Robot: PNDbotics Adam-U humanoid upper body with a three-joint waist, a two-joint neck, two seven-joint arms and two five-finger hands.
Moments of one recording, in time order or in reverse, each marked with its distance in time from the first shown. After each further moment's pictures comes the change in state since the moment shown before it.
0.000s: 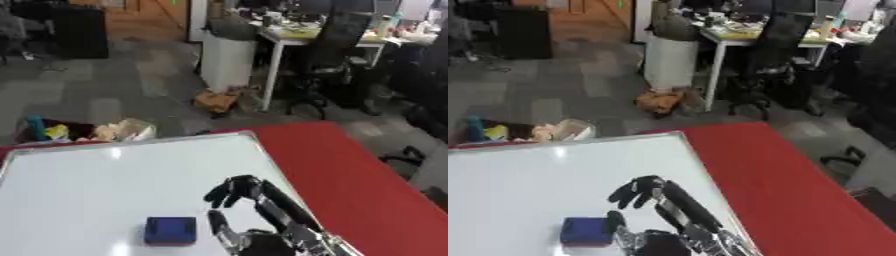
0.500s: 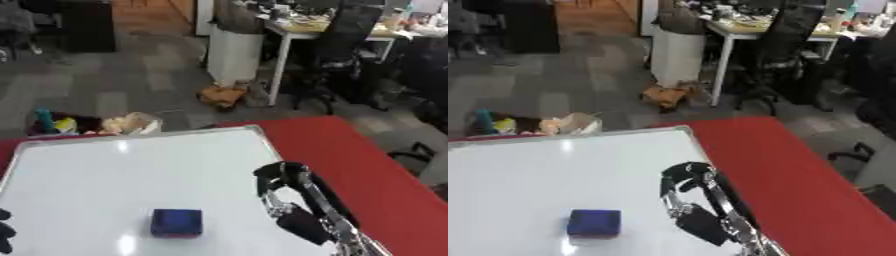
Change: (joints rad) left arm 0.002 -0.001 0.003 0.016 -0.010 0.002 0.003; right arm 0.088 0.045 -0.107 0.000 -0.067 0.073 -0.147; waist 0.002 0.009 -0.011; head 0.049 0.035
